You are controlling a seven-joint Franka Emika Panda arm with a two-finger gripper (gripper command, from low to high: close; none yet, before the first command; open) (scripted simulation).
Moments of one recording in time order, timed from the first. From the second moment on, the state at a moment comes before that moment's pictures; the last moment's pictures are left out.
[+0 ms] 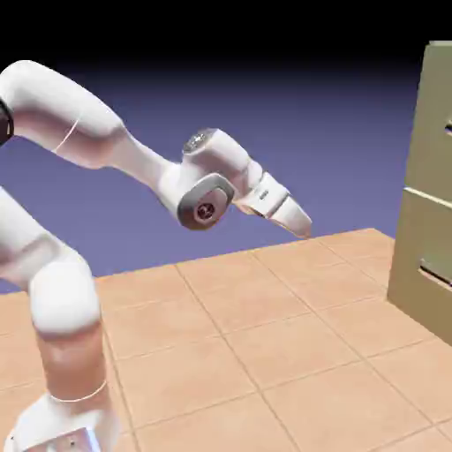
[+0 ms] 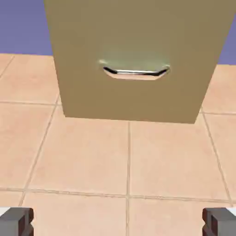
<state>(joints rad) 0.03 -0.54 -0.03 -2.78 0.05 3.03 0.69</state>
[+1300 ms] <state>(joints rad) 0.54 0.53 -1.00 -1.87 1.58 2.80 -1.01</state>
